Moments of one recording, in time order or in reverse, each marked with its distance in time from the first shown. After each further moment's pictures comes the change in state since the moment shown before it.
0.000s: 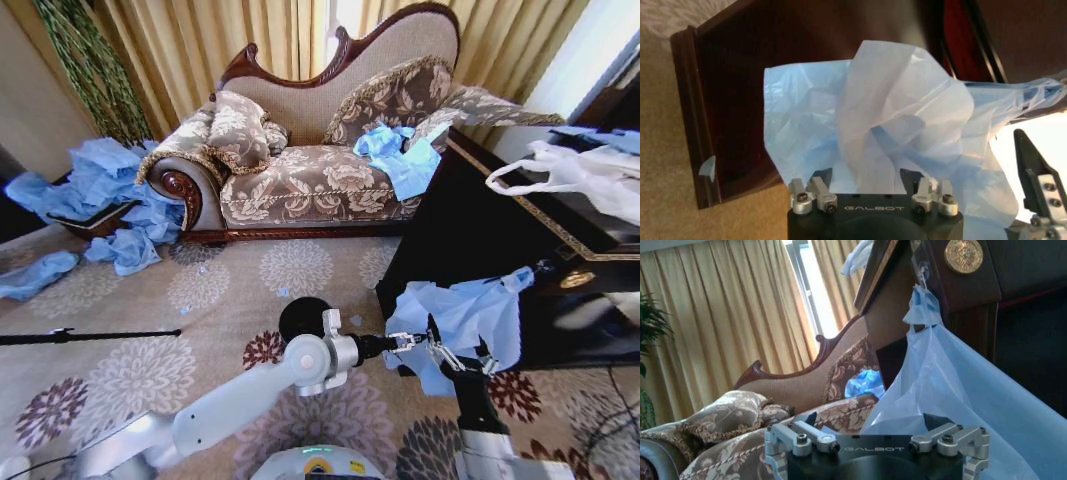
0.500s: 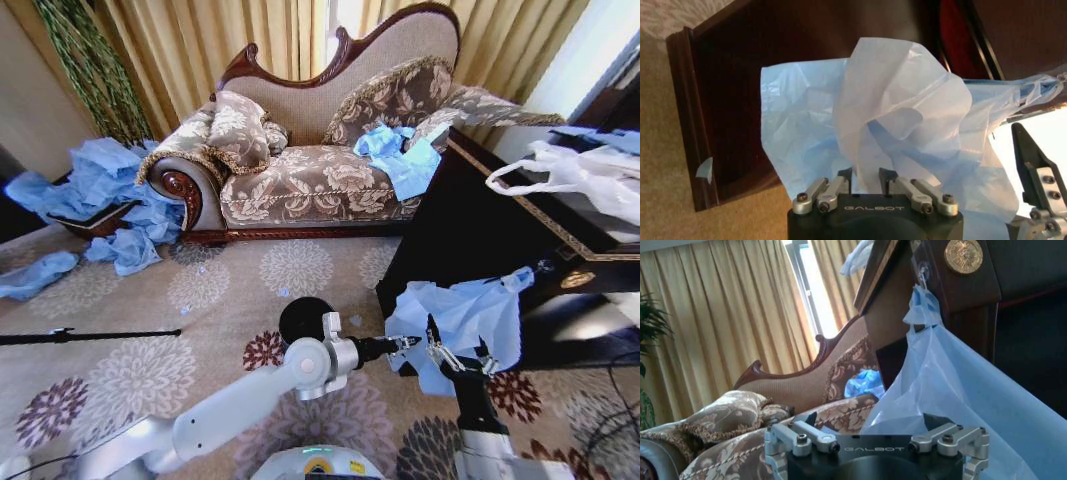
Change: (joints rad) left arm 0.014 -0.007 -0.001 -0.001 0.032 -0.003 0.017; right arm -0.002 0.003 0.000 0.002 -0.002 0.000 0.000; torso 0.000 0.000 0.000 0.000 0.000
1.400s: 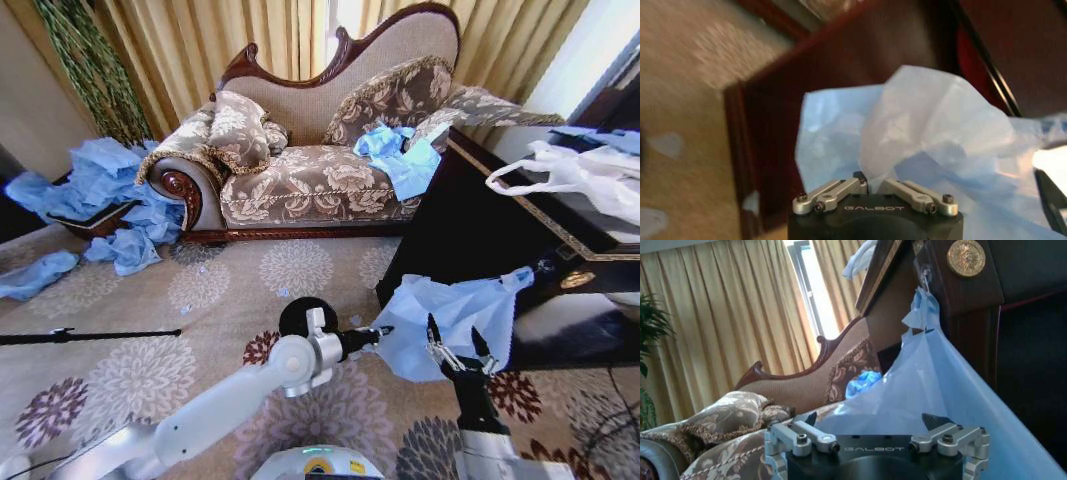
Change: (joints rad) left arm 0.059 0.094 -0.129 -0.050 0.059 -0.018 -0.029; right arm 0.001 0.000 -0.003 0.002 -0.007 0.003 -0.001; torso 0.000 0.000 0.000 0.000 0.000
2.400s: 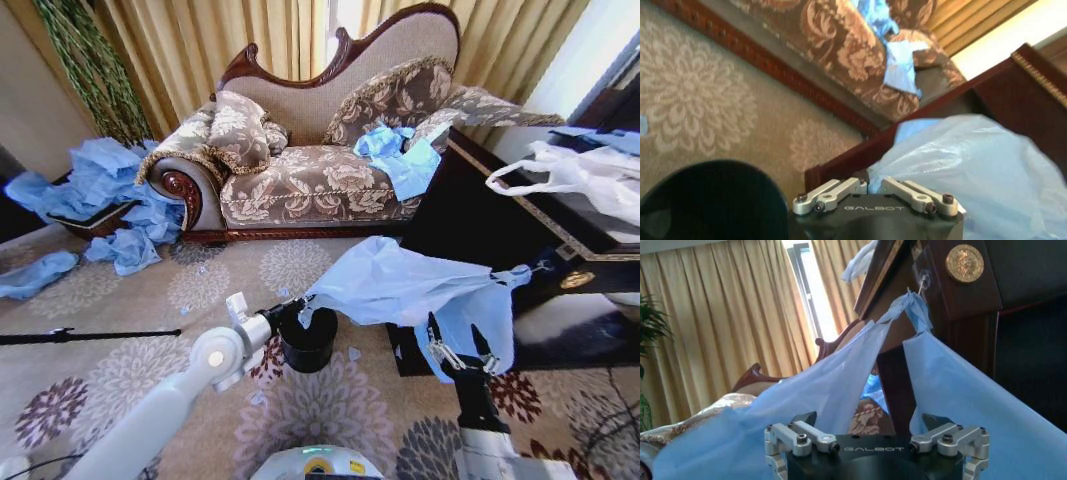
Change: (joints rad) left arm 0.345 0.179 -0.496 -0.189 0.032 -0.016 0.000; right arm 0.007 -0.012 0.003 0.004 -0.001 0.003 0.019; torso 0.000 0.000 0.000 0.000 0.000
